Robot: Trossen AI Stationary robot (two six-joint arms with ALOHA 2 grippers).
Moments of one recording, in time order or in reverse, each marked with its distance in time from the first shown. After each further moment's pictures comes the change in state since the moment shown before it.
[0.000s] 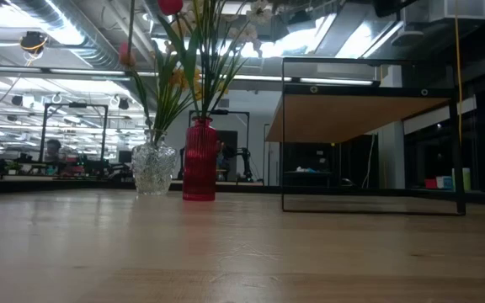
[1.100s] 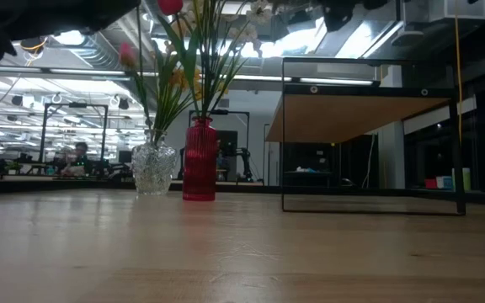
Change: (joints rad) left arm 0.544 -0.062 -0.269 0.341 0.256 -0.011; right arm -0.235 0.000 0.000 0.145 -0.074 -0.099
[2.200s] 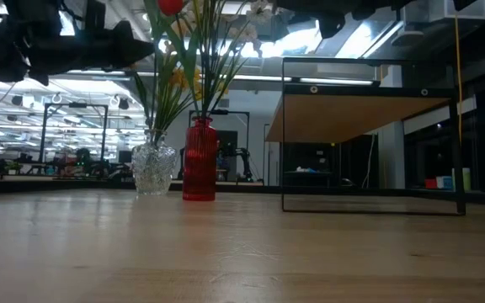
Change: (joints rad) left arm 0.450 0.261 0.000 0.084 0.309 -0.313; right arm -0.050 0.000 0.000 -0.003 -0.006 -0.011
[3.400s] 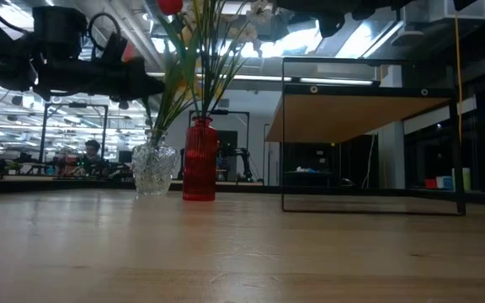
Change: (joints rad) left arm 0.014 0.175 0.000 -0.106 -0.012 -0.087; right arm 0.000 0.000 0.000 0.000 0.001 -0.018
